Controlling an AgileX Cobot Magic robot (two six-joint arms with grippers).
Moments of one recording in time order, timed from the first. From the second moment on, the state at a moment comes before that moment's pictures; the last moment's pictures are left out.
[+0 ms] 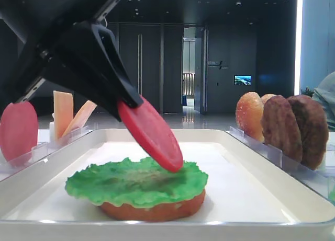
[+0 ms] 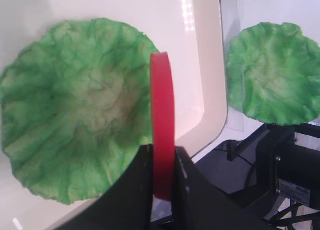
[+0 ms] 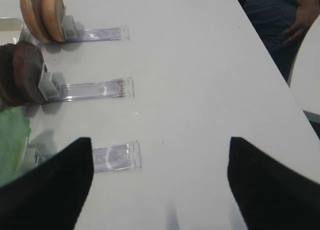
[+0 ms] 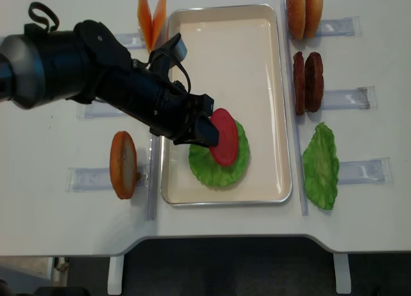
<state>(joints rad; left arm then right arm) -0.52 1.67 -0.85 -1.03 0.70 0.44 0.01 -0.01 -0.51 -0.07 1.13 0.04</state>
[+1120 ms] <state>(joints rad) -0.52 1.72 -0.85 -1.06 0.70 0.48 0.01 -0.01 -0.51 -0.07 1.13 0.04</state>
